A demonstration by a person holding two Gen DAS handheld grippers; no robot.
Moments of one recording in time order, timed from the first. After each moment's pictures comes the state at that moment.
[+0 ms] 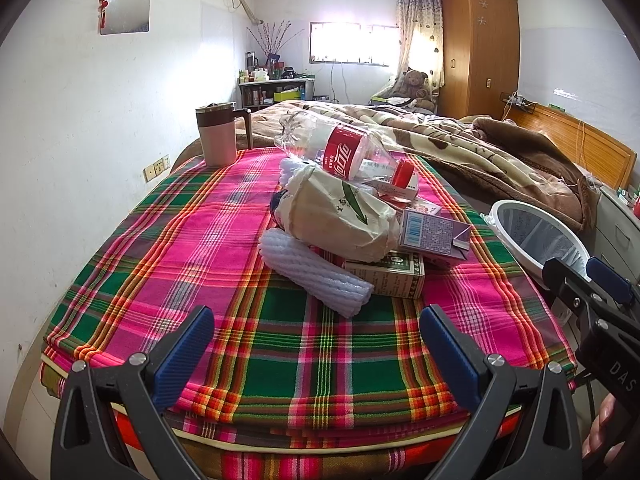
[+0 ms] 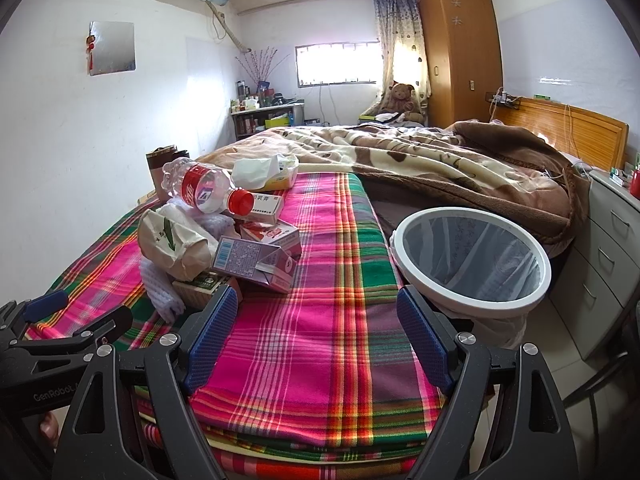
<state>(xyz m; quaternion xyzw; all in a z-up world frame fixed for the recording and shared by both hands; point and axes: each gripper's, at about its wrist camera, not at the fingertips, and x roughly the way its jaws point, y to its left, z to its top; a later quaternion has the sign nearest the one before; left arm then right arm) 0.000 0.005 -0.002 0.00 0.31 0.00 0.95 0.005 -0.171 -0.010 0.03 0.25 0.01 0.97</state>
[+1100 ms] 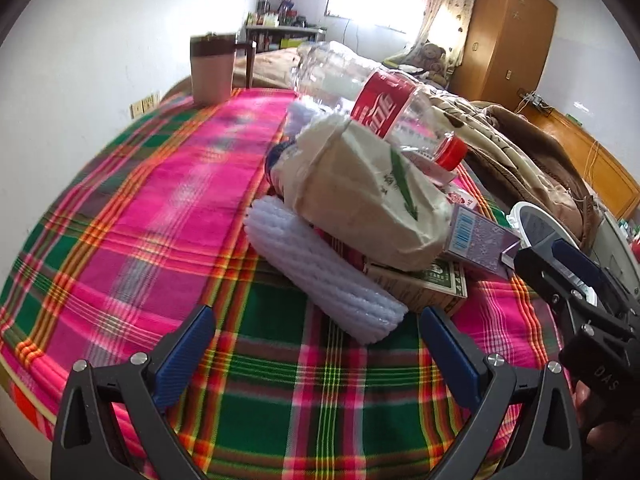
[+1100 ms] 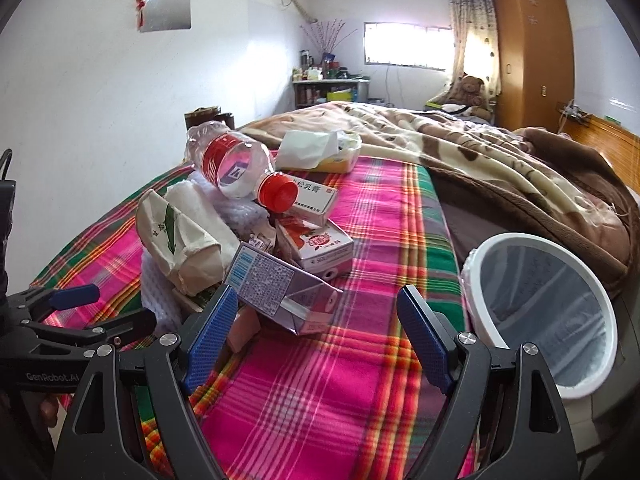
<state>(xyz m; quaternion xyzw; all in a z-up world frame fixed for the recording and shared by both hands) 0.069 0.029 -0.036 -0.09 0.40 -0.02 0.91 0.085 -0.149 -0.022 -0.02 0.30 0.13 0.95</state>
